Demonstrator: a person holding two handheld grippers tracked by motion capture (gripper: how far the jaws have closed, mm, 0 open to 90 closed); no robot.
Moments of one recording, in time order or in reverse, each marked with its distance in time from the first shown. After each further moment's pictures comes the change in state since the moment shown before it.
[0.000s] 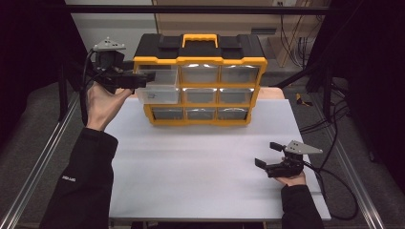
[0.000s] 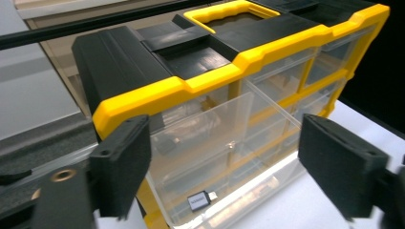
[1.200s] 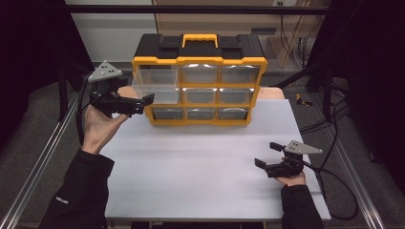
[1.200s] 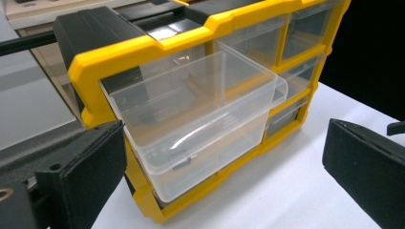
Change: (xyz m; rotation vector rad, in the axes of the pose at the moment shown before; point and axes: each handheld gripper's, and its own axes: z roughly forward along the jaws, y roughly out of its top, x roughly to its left) left arm -0.016 -0.046 -0.020 -0.040 -0.028 0.050; right arm 0.000 0.000 0.000 0.001 -0.002 0.004
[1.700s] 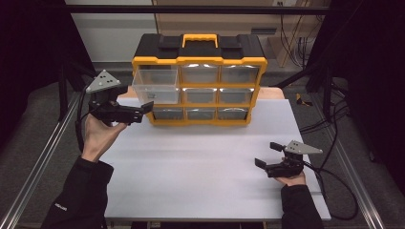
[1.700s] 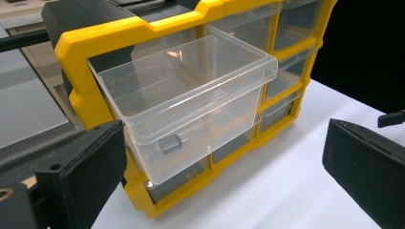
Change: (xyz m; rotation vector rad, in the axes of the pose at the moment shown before) left arm -0.003 -0.017 -0.002 -0.019 -0.026 0.007; right arm 0.000 0.000 0.000 0.001 -0.003 0.002
